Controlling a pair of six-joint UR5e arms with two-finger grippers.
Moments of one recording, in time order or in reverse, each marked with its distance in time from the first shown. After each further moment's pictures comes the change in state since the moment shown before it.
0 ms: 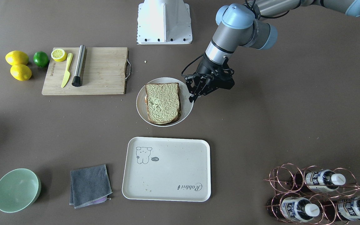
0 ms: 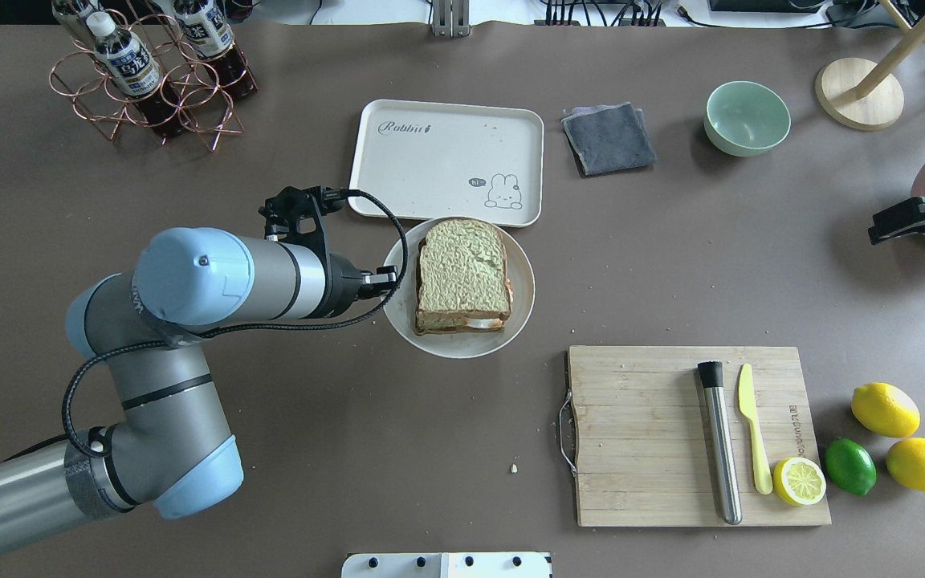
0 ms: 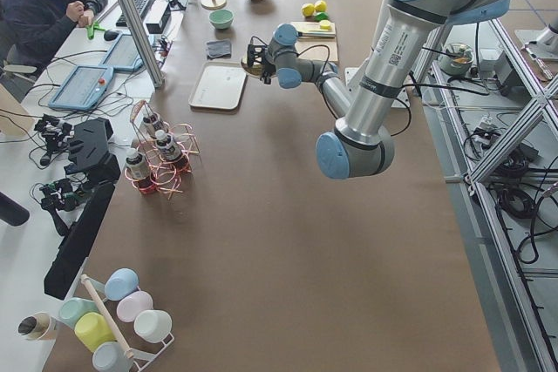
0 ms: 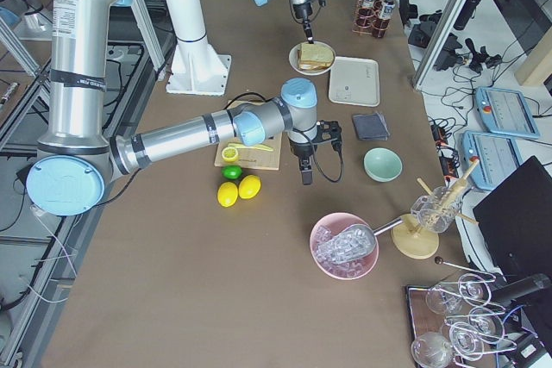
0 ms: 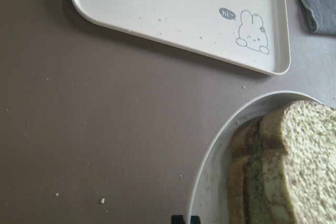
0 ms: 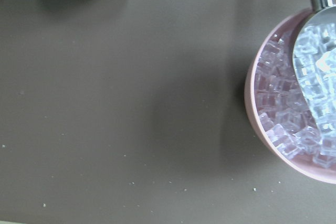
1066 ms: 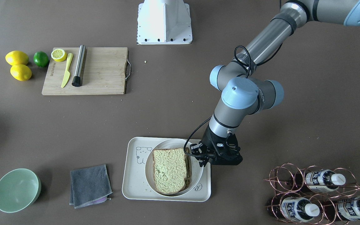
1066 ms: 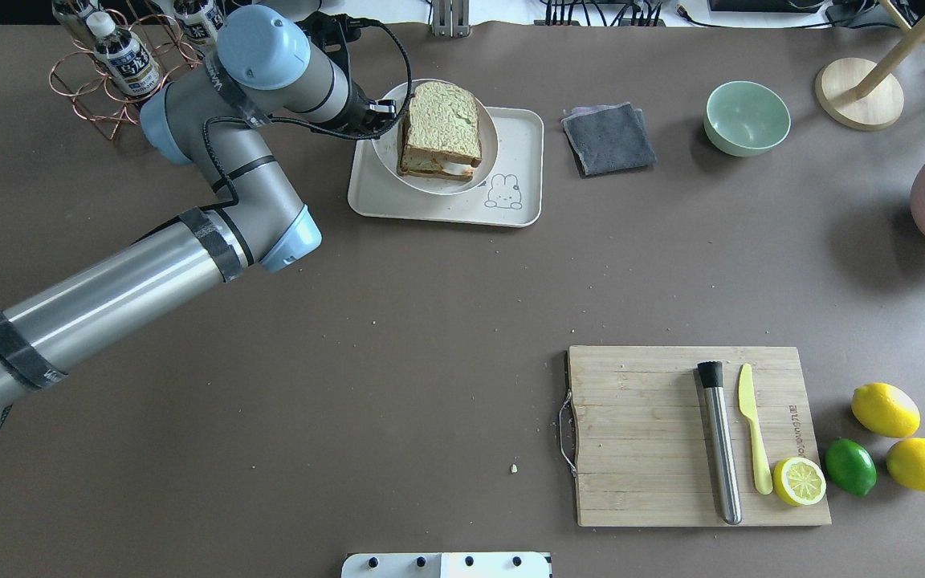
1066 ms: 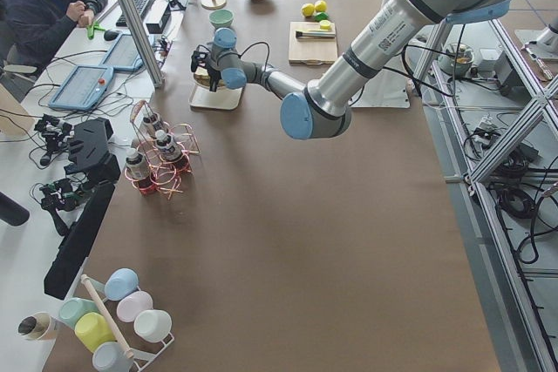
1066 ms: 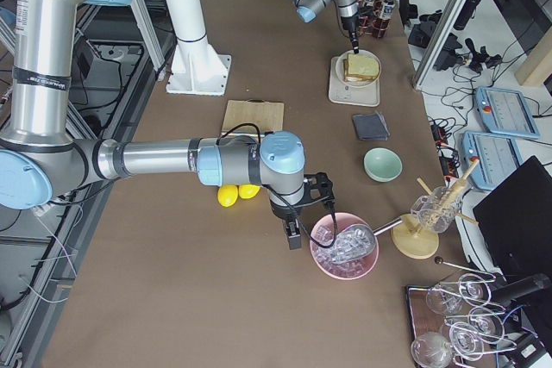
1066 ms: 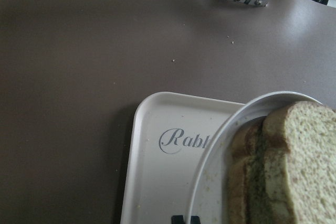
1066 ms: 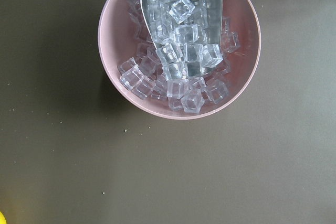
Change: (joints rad) left arm -0.162 -0.346 0.636 -0.148 -0.086 0.187; right arm 0.331 -0.059 -0.097 -0.159 0.056 -0.561
